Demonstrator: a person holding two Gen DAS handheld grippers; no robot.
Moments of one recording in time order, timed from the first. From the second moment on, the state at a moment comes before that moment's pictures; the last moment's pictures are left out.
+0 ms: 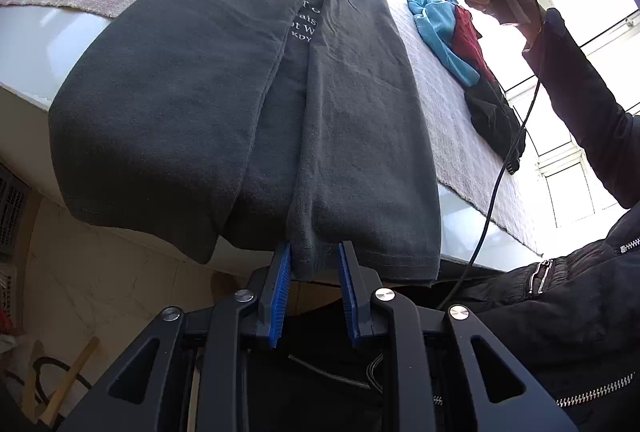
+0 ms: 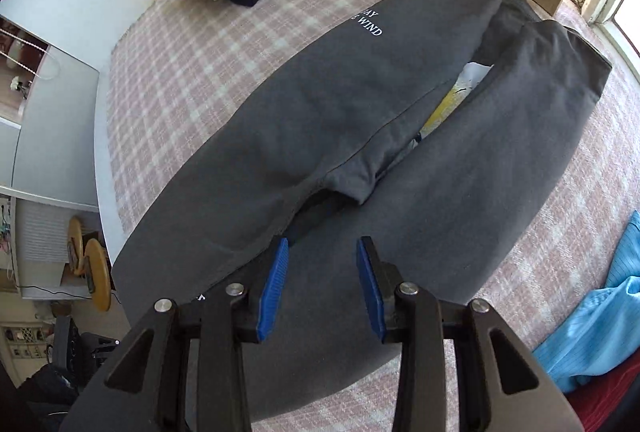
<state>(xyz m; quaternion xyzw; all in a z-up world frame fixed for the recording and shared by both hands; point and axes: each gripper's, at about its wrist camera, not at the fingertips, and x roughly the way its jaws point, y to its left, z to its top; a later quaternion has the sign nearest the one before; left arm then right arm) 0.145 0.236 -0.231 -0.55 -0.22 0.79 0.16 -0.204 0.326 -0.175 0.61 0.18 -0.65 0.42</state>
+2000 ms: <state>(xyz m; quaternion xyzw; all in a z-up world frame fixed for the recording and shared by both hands) 0.157 0.206 -0.219 -0.52 -0.32 0.77 0.16 -0.053 0.359 -0.248 0.56 0.38 -0.55 0.48</state>
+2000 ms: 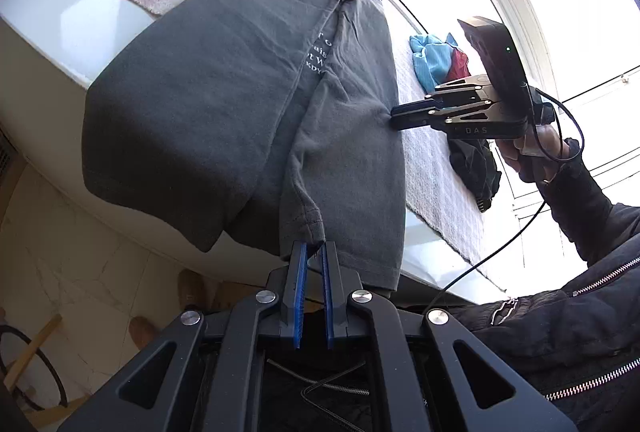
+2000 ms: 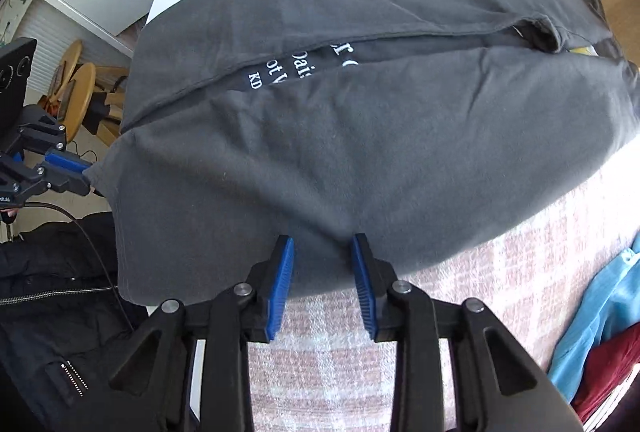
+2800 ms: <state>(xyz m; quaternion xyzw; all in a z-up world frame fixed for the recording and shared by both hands) 0.126 0.204 -0.240 -0.53 -0.32 0.75 0.23 0.085 0.369 -0.254 0.70 0.16 -0.57 0.39</state>
